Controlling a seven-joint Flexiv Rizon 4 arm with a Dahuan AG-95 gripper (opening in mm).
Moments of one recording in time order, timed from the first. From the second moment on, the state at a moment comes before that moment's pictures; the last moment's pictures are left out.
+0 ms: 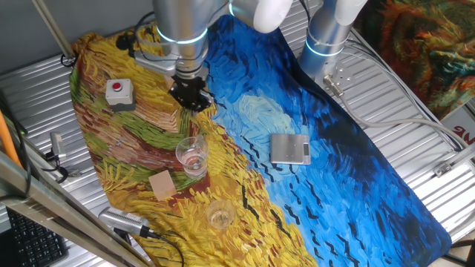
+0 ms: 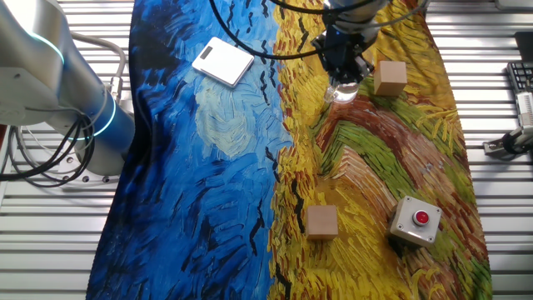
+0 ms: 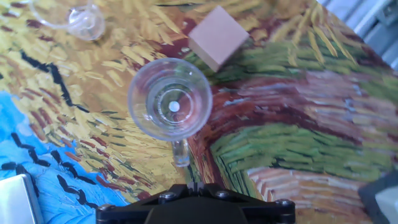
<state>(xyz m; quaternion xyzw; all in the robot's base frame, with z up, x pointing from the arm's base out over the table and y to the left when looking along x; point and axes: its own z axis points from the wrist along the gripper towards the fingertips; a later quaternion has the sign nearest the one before) 0.492 0.066 0.171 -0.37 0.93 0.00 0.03</state>
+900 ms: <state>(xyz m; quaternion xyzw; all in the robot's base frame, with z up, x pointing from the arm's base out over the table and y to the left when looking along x) 0.498 0.068 0.160 -0.38 0.93 0.01 0.04</state>
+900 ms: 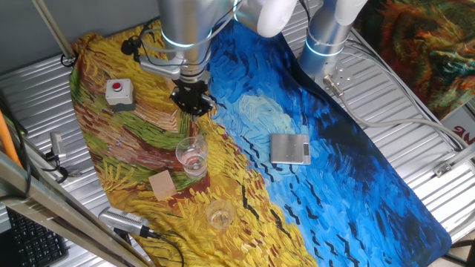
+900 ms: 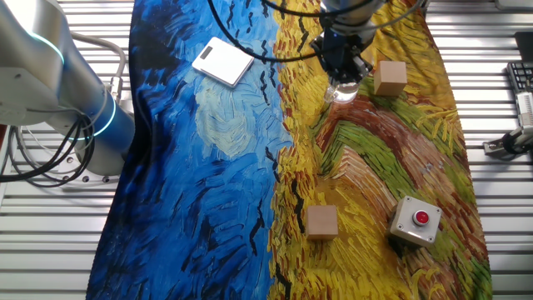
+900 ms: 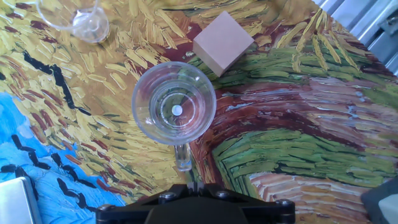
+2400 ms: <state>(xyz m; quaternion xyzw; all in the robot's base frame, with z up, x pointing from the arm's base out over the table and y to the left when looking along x) 0.495 0.068 0.163 -0.40 0.92 0.03 0.06</state>
